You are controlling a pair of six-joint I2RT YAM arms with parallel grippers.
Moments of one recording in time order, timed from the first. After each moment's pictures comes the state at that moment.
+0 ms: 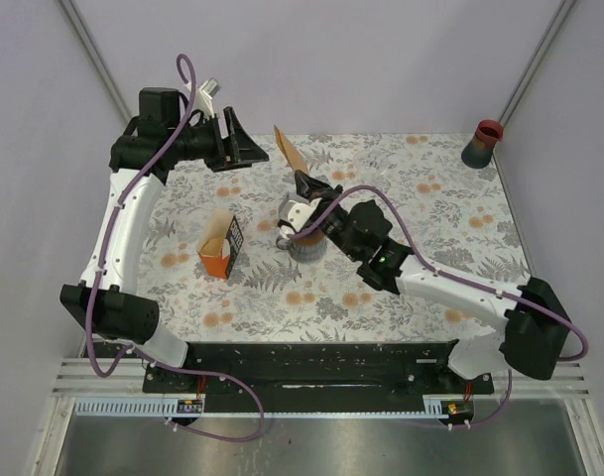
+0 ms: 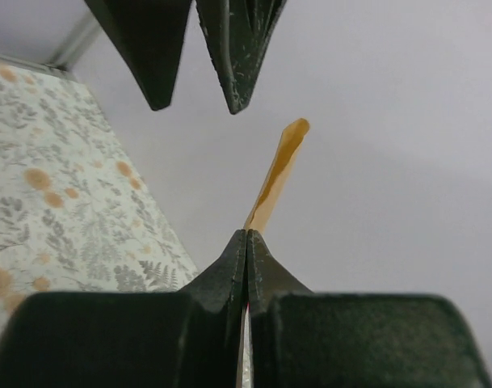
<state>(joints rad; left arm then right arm) -0.16 1.56 1.85 -0.86 0.78 -0.43 0.93 1.36 1.01 0.53 0.12 -0.89</state>
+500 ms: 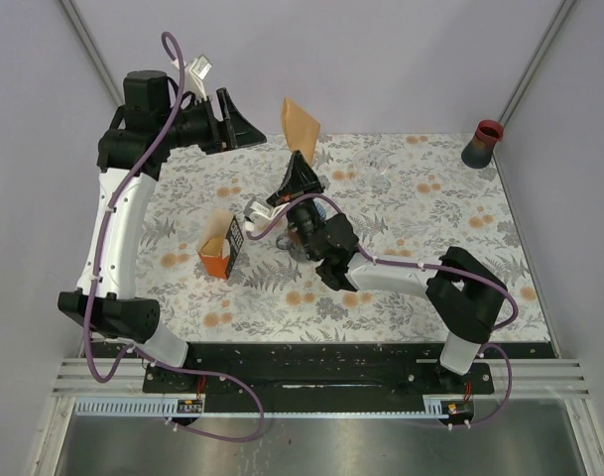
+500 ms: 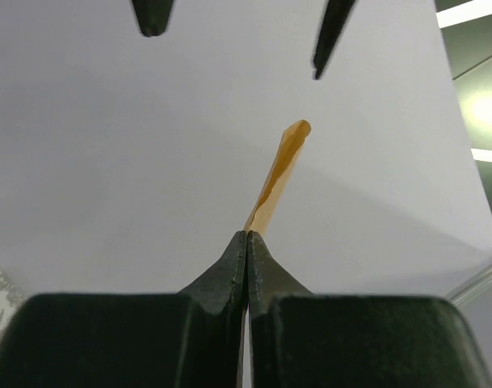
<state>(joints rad) -0.15 1.57 2.00 -0.86 0.75 -0.43 1.00 1.75 1.09 1.20 0.47 -1.51</state>
